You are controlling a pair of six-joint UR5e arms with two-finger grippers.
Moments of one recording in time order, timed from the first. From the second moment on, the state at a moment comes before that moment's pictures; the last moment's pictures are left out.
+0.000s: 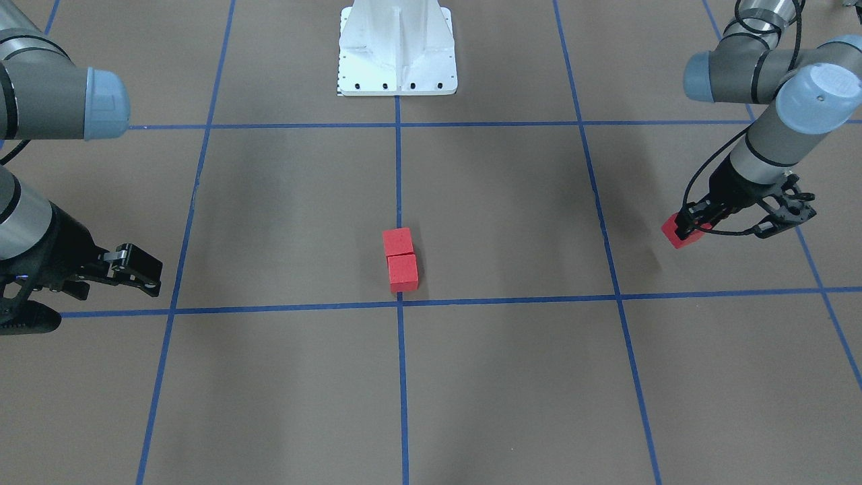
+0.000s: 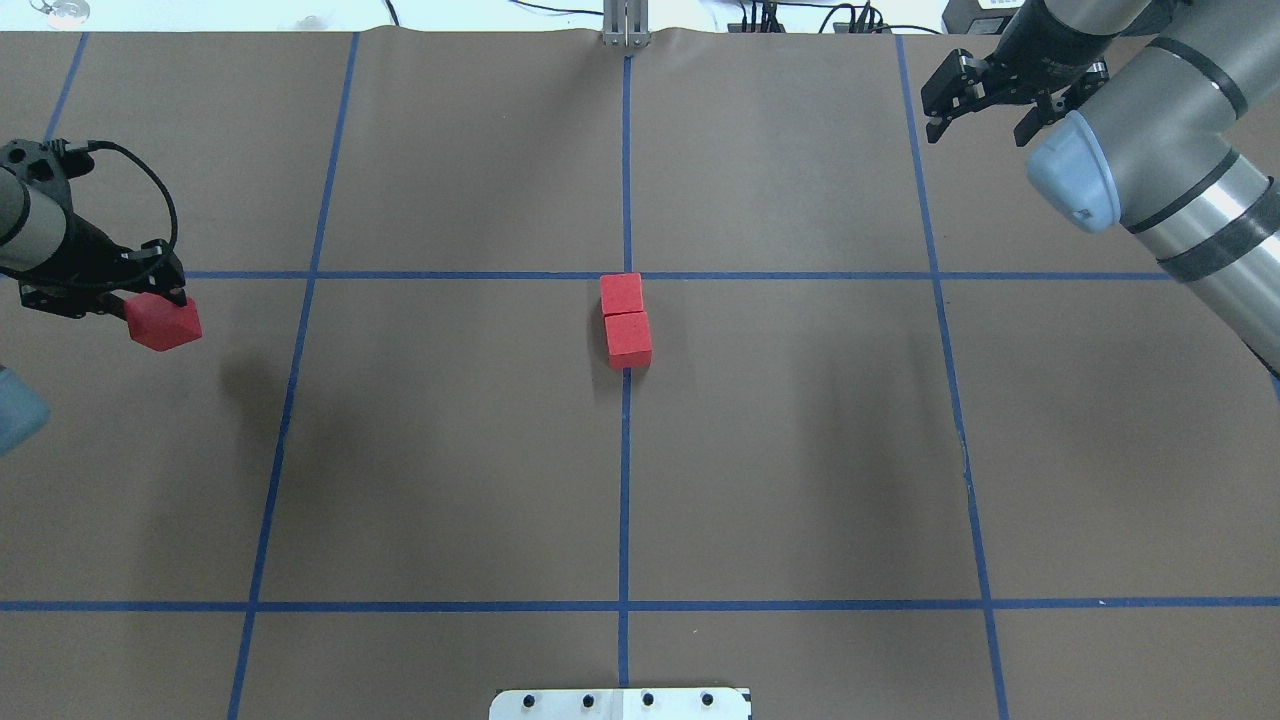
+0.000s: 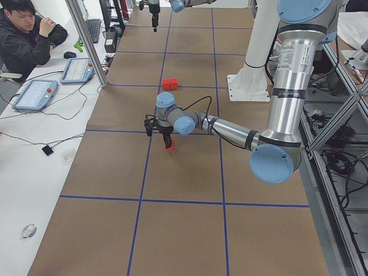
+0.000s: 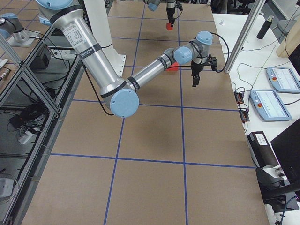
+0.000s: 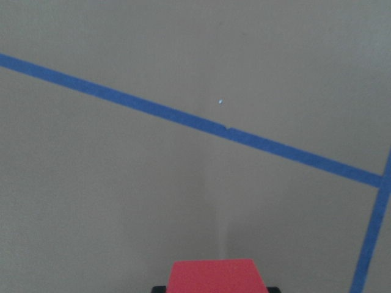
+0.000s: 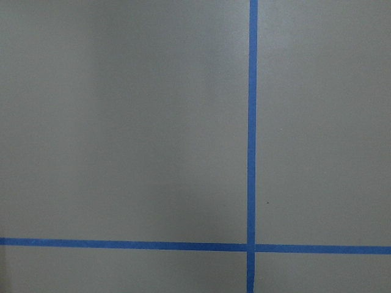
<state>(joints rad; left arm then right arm) -0.99 -1.69 -1.74 -1.86 -2.11 -1.14 1.10 -0.99 1.61 -1.69 2.25 0.67</state>
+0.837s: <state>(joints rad) -1.00 -1.99 -1.75 -1.61 -2.18 -1.41 1.10 -1.02 1.61 -1.69 2.26 0.67</state>
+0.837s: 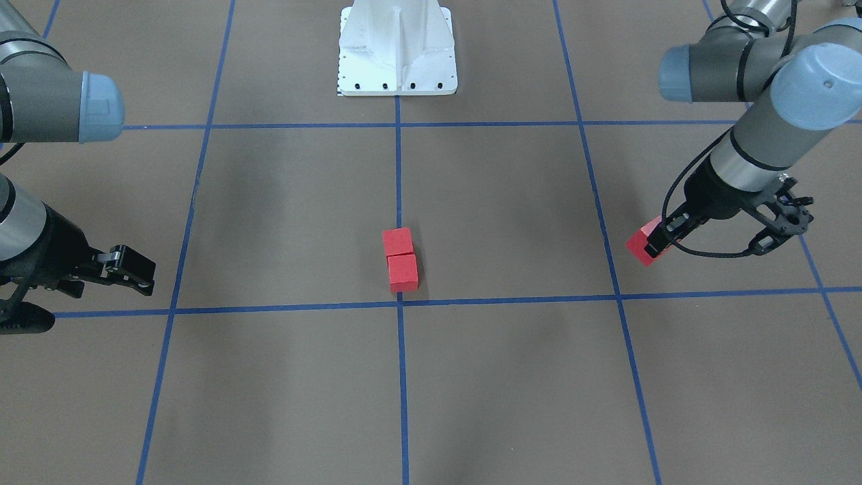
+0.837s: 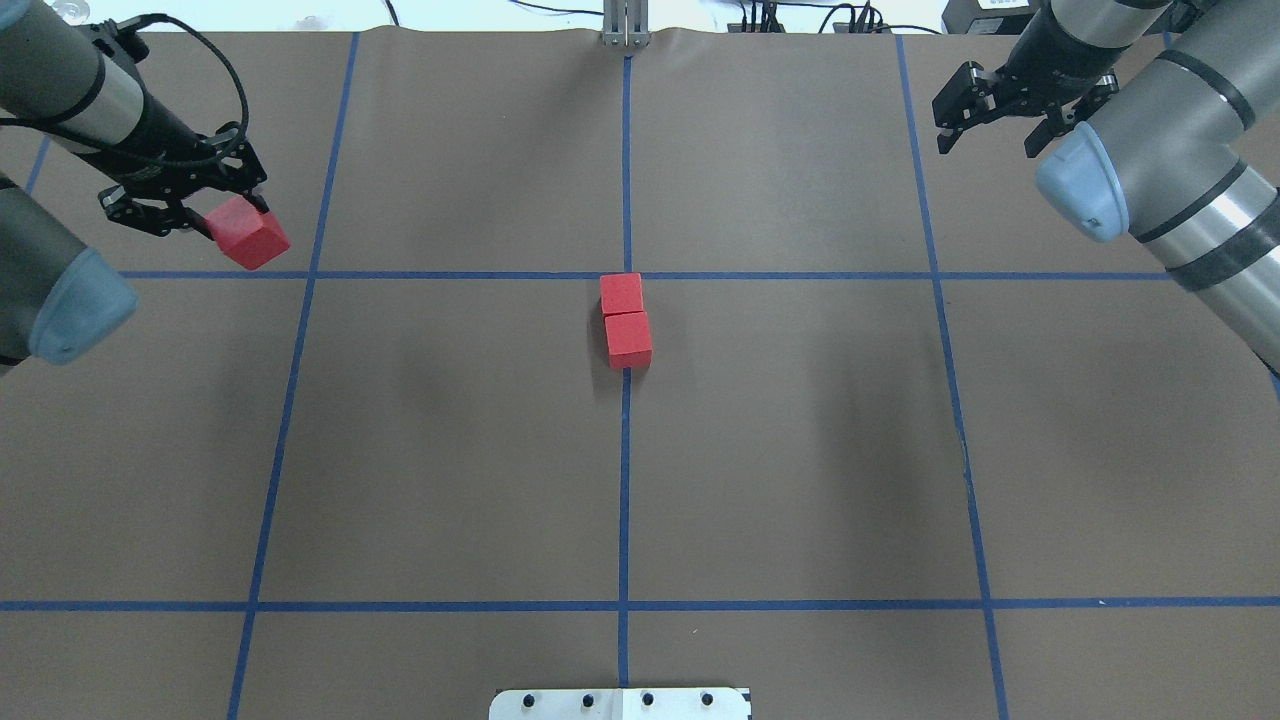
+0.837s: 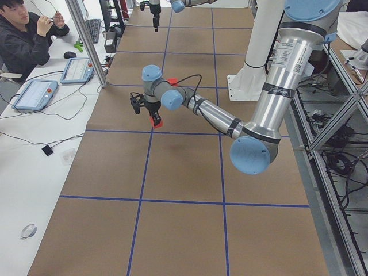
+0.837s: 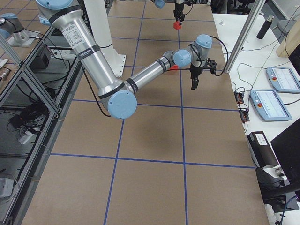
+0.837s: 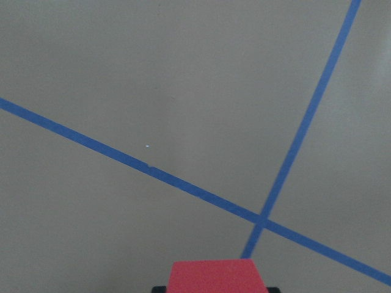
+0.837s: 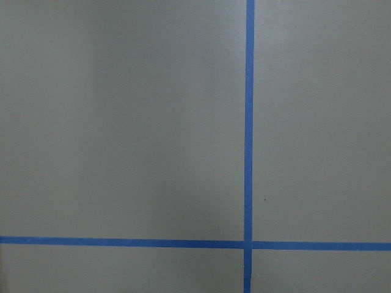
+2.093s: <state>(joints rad) -0.69 -2.54 -1.22 -1.59 -1.95 -2.40 1.12 -1.05 1.65 -1.69 2.25 0.66</state>
